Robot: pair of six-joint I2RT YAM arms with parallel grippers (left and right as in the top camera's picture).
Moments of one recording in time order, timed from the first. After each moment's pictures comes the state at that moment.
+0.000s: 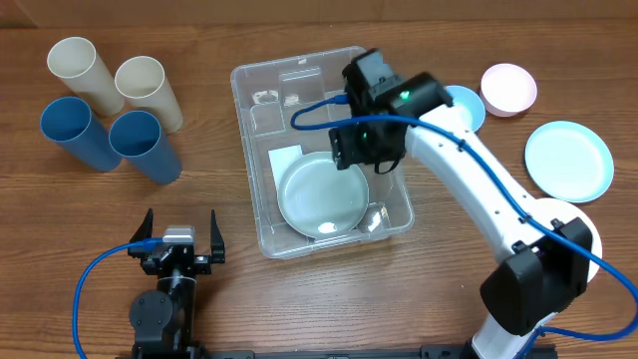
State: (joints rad) left arm 0.02 0.01 0.01 -0.08 -0.03 0.14; right arm 0.49 1.87 1.78 -1.25 -0.13 0.28
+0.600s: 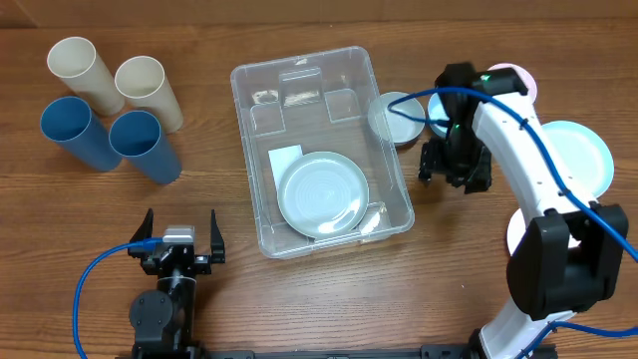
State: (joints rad) left arm 0.02 0.01 0.01 -0.08 -0.03 0.14; right arm 0.17 1.87 1.56 -1.45 0.00 0.38
